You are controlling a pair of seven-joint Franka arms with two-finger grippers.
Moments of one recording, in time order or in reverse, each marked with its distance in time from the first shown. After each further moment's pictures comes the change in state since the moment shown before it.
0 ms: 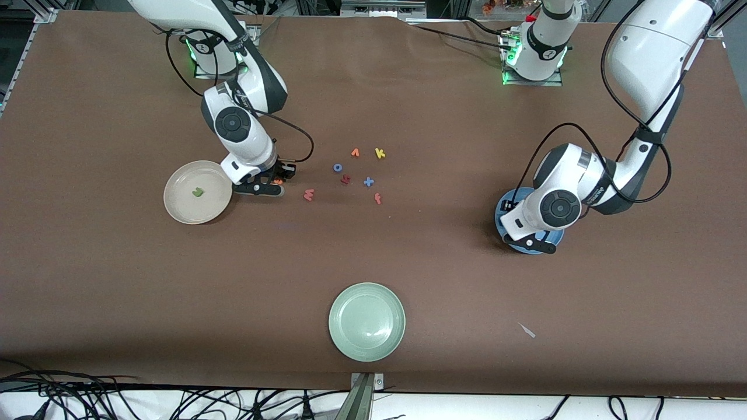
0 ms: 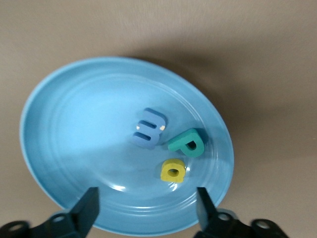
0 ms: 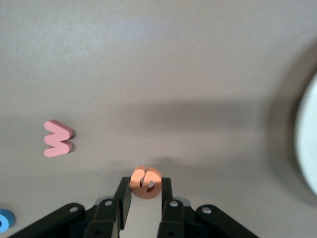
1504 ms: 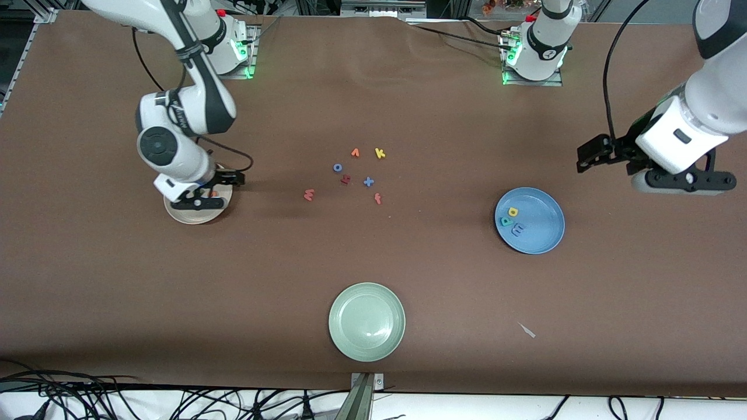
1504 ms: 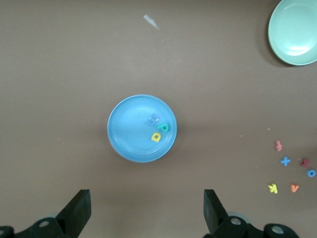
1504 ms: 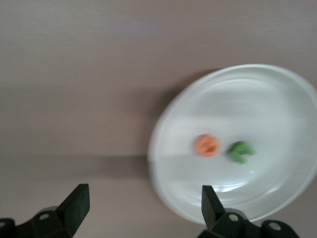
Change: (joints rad) left arm -0.228 -0.458 0.372 0.339 -0.422 -0.449 0.051; right arm 0.005 -0.050 -0.186 0.054 0.003 -0.184 -0.248
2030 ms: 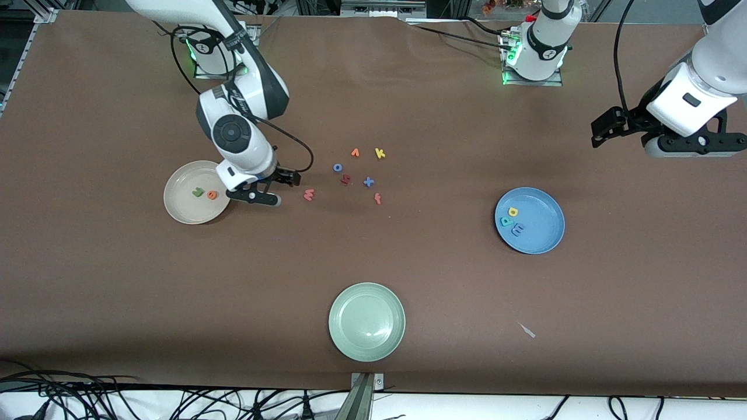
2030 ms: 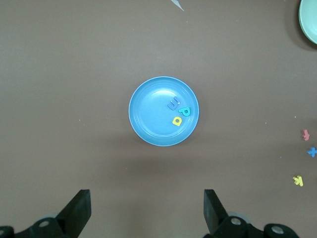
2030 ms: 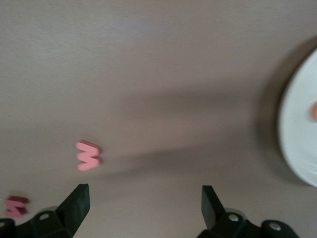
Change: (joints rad) left arm -0.047 -0.176 0.066 -0.239 0.040 0.070 0.028; right arm 0.020 0.105 0.194 0.134 0.003 0.023 0.404
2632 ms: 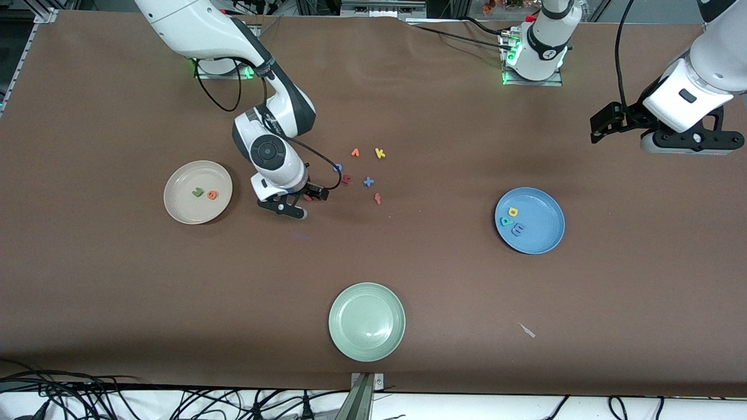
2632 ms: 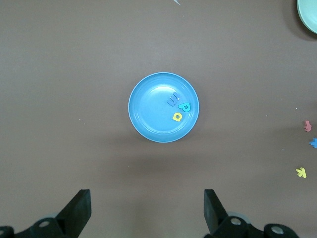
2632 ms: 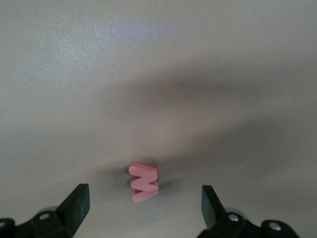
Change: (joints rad) left arm -0.004 -0.001 0.009 -0.001 0.001 -0.013 0.026; right arm 0.025 0.182 0.041 0.102 0.003 0.106 0.147
